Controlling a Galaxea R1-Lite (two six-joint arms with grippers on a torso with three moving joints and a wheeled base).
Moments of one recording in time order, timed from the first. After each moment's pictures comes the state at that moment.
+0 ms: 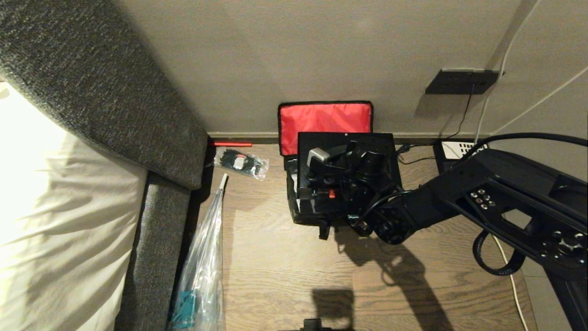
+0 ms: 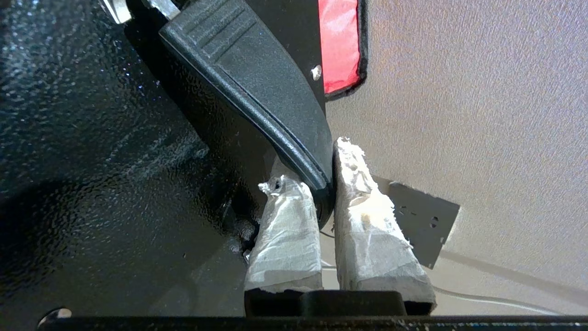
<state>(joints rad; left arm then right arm) 0.00 0.00 0.00 0.00 0.00 0.01 0.63 2.29 -1.36 -1.13 -0.72 -1.53</state>
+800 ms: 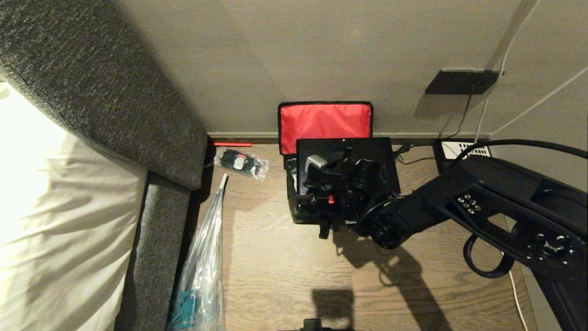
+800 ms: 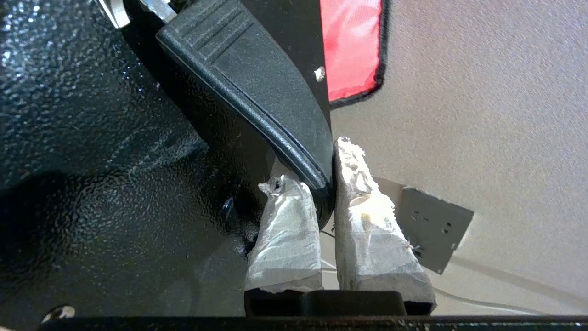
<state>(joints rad) 0.00 0.00 0.00 0.00 0.00 0.01 0.63 2.33 -1.36 -1.14 -0.72 -1.52</state>
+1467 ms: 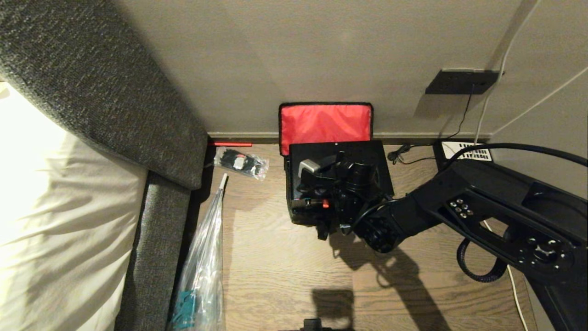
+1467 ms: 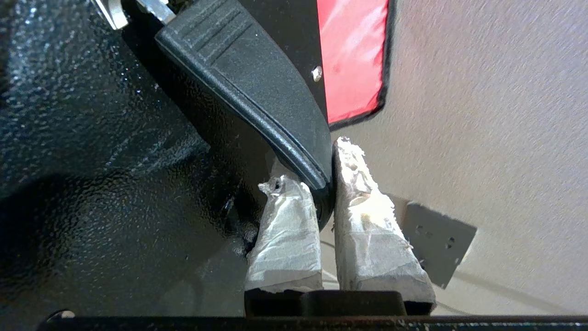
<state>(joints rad) 0.00 0.00 0.00 0.00 0.00 0.01 0.66 2.35 -1.38 -1.12 -0.71 -1.53</state>
